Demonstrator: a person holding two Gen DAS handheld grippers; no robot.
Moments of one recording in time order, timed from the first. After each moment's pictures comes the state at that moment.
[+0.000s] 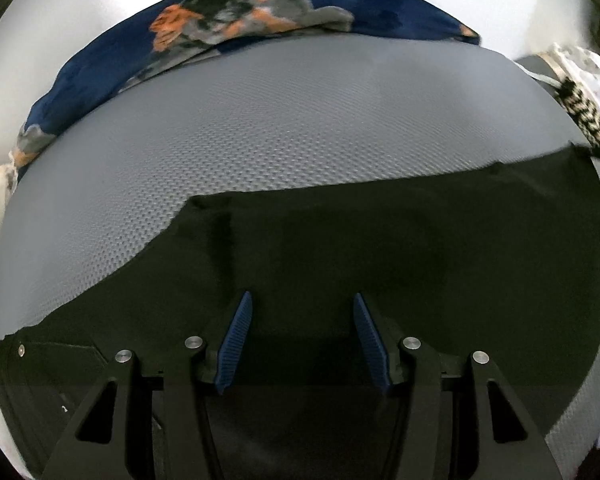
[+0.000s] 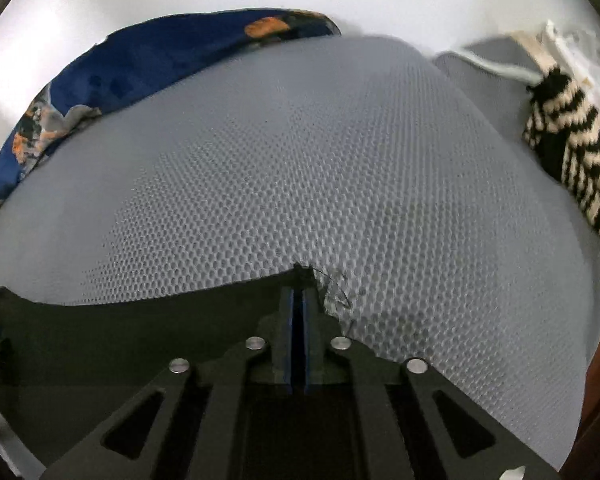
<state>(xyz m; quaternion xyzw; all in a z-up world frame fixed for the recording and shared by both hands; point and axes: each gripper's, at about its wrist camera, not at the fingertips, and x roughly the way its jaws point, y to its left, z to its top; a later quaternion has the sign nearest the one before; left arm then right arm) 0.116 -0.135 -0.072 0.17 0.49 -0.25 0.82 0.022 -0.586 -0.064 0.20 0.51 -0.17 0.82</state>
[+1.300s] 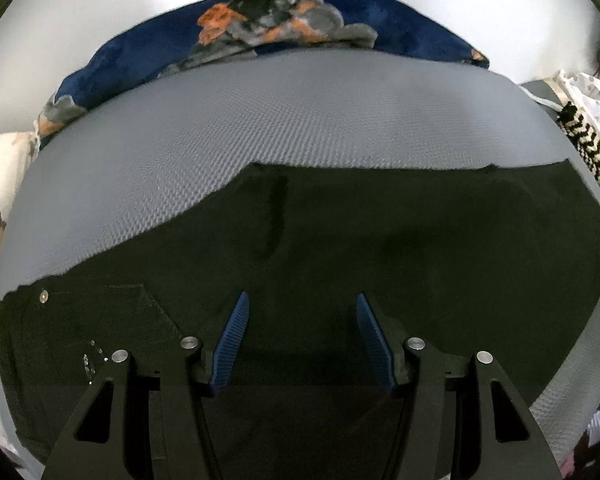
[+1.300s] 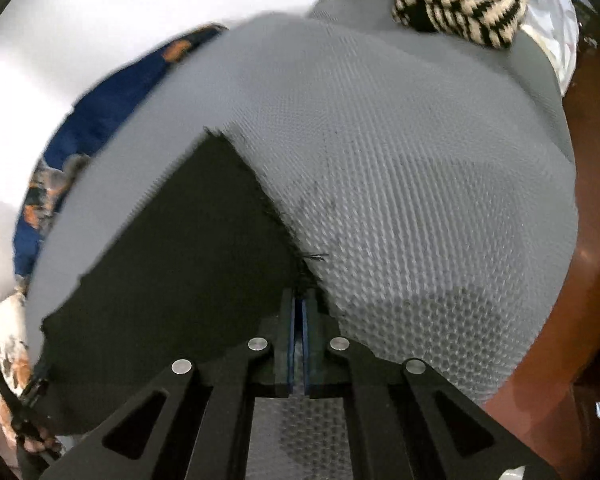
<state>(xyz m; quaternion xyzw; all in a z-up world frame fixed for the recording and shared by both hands) 0.087 -0.088 -0.060 0.13 0.48 -0.24 0.83 -0.143 -0.555 -0.063 0.36 0.47 -0.25 0.76</state>
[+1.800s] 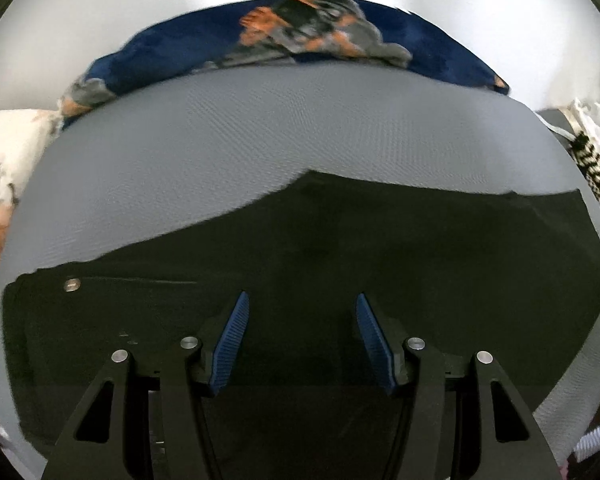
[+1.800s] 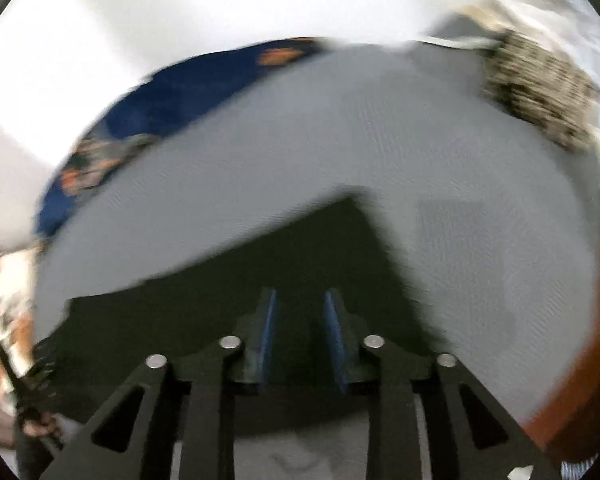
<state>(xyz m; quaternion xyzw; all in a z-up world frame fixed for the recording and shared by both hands) 0.098 -0.051 -0.048 0.09 0.47 -0.21 0.85 -0.024 -0.495 0.010 0.28 0.47 -0.14 0.83</state>
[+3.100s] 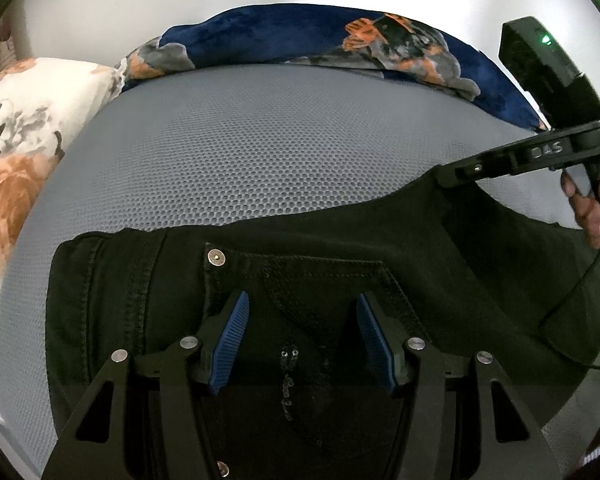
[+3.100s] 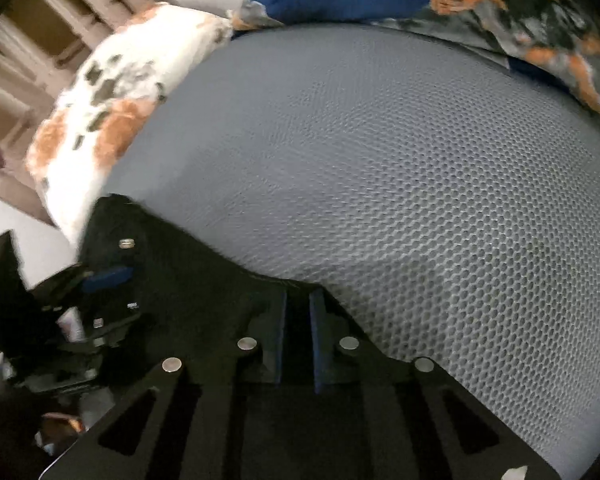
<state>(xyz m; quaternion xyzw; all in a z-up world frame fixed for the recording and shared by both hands) 0.126 0.048 -0.052 0.04 0.46 -0.17 0.87 0.252 -0.137 -0.056 0.04 0.58 0.27 0.77</state>
